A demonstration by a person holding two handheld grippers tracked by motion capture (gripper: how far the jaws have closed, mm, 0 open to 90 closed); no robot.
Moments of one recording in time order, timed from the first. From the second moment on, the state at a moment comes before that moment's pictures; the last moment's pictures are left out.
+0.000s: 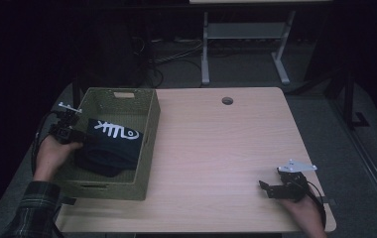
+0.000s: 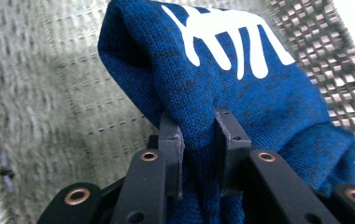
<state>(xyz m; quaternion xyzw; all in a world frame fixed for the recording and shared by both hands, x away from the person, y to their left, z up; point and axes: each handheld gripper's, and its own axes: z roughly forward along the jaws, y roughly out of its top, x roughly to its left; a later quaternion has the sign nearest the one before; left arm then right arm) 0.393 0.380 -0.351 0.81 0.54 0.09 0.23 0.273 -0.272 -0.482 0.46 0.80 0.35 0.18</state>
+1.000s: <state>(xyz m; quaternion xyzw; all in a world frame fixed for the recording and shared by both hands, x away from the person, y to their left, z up) 0.381 0.376 -0.328 0.78 0.53 0.13 0.31 0.273 -0.272 -0.482 0.46 0.80 0.35 0.18</state>
